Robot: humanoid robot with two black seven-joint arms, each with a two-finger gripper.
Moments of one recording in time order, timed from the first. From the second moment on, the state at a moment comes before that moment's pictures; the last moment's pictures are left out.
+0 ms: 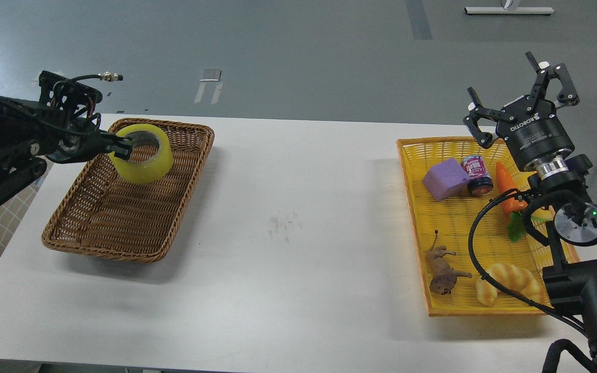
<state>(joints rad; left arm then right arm) -0.97 0.76 -0.32 -0.92 1.83 -0.49 -0.10 0.49 -0.05 1.66 0.96 -0.47 0.49 -0.11</state>
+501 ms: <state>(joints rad) -0.86 0.78 -0.32 -0.91 1.80 -0.48 -0.11 0.49 -0.05 1.66 0.96 -0.47 0.49 -0.11</state>
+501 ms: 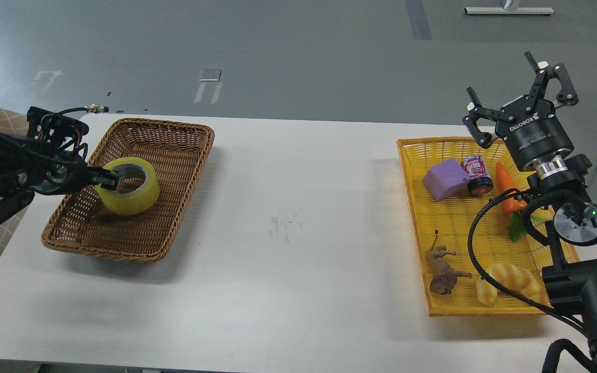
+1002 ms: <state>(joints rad) -0.85 0.78 -0.32 -0.89 1.75 -0.46 -0.09 0.49 -0.05 1.66 0.96 -0.47 0.49 -0.11</state>
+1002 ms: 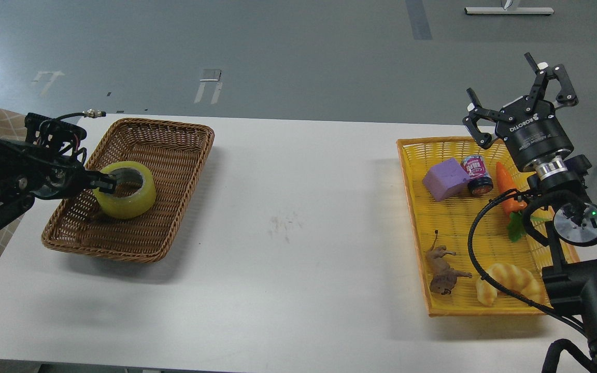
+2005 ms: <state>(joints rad) -1.10 0.74 -0.46 -0.94 0.59 -0.46 -0.28 0.52 -0.06 1.66 0.97 -0.47 0.49 -0.11</state>
